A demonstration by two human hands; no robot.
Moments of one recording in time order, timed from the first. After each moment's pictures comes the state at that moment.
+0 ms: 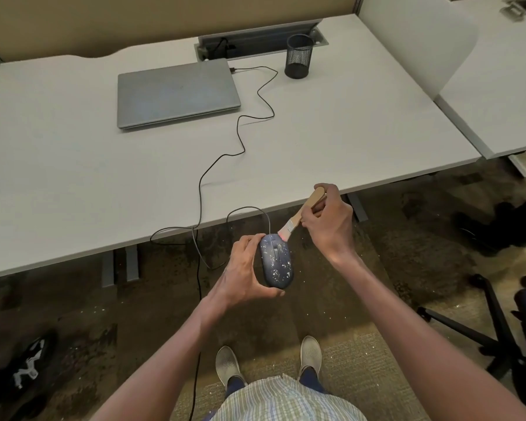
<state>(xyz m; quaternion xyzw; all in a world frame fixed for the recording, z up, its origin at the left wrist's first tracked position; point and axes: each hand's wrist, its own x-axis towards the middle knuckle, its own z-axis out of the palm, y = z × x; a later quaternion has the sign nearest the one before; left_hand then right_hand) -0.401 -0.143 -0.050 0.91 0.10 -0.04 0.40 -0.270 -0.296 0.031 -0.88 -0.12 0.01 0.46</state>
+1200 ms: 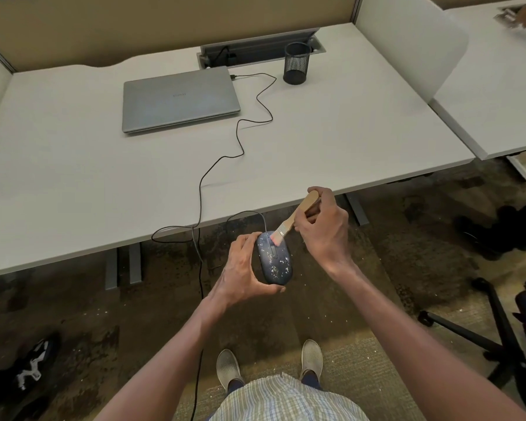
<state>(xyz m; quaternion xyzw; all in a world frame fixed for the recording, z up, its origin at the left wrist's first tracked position) -0.409 -0.156 -0.040 0.92 0.12 -0.01 0.38 -0.291 -0.307 0.039 -0.86 -0.15 -0.01 0.48</state>
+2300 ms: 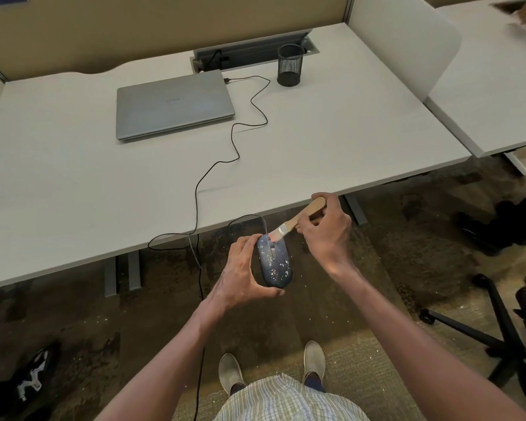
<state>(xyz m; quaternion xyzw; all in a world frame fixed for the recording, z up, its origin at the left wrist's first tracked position) -0.400 -0.154 -0.035 0.91 0.10 -0.02 0.39 -0.280 -0.312 0.024 -0.85 -0.09 0.01 0.52</state>
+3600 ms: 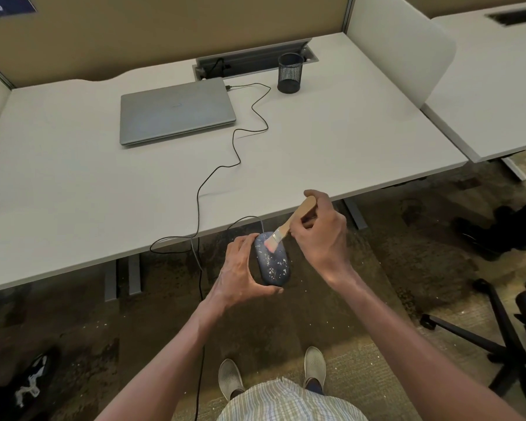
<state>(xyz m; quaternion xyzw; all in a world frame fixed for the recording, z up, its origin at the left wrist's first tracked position) -0.400 -0.149 -0.031 0.91 0.12 -0.02 0.39 -0.297 -0.307 0.051 -0.86 -0.17 -0.02 0.48</state>
